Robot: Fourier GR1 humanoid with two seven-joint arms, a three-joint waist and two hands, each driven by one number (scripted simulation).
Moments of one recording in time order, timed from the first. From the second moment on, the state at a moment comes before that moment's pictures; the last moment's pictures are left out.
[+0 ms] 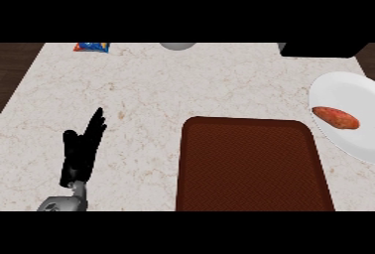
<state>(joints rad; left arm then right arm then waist) -0.05 0.10 -0.02 -1.47 -0.08 0.13 0.22 -0.75 -0.82 -0.64 -0.14 0.57 0.39 -0.76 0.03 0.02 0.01</state>
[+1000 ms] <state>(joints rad) -0.05 0.08 -0.03 -1.46 -0.10 0.14 0.21 -0.63 -0.79 -0.66 -0.18 0.49 0.40 -0.80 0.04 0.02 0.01</state>
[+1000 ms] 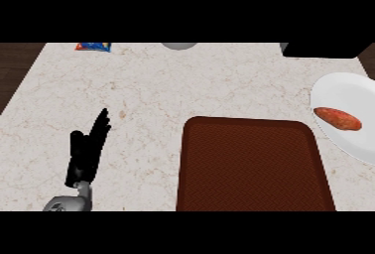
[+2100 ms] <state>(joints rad) -0.07 0.08 -0.03 -1.48 -0.11 0.14 0.24 -0.56 -0.83 -0.64 -0.16 0.49 0.32 -0.84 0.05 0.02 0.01</state>
